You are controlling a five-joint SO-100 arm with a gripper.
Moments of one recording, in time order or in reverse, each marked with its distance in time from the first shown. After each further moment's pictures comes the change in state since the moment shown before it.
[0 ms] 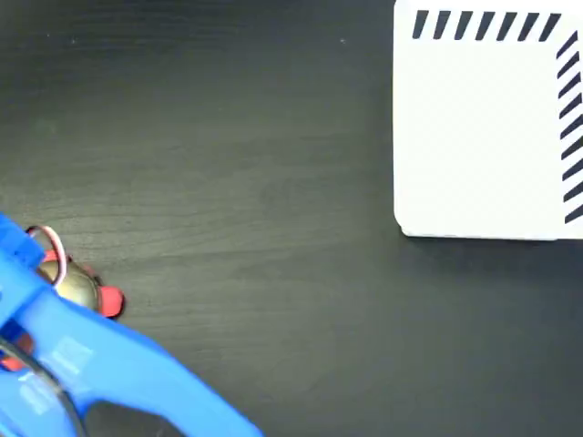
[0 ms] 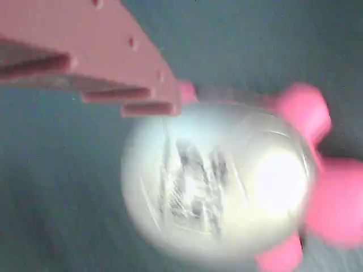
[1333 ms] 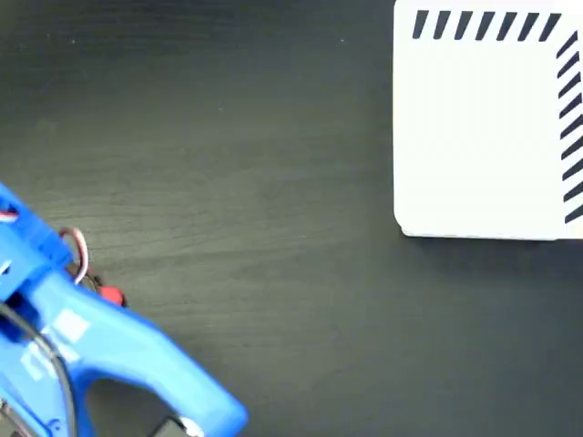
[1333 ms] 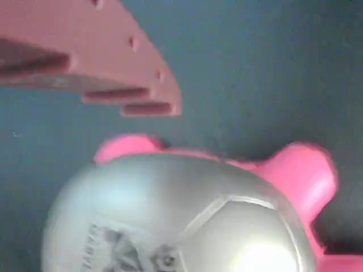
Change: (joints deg) arm 2.8 -6.9 9.7 -7.6 -1.9
